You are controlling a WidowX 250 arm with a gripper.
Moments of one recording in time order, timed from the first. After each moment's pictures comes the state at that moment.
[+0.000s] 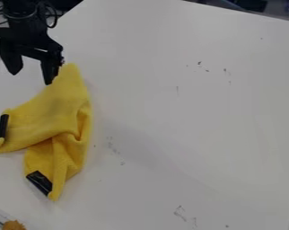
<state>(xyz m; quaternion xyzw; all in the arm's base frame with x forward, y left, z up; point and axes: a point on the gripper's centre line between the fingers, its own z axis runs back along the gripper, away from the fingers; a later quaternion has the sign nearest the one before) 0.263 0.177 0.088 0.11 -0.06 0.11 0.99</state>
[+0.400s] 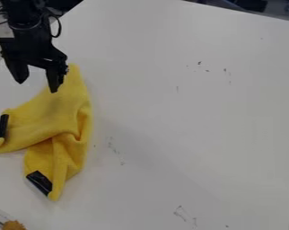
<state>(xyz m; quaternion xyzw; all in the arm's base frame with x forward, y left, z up) 0.264 0.171 0.071 0.10 -0.07 0.11 0.99</state>
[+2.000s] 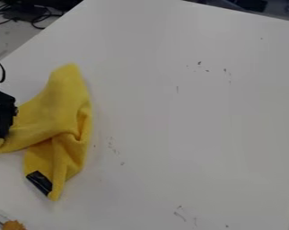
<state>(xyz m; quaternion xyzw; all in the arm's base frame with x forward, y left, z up) 0.181 0.219 0.028 0.10 -0.02 0.23 0.97</state>
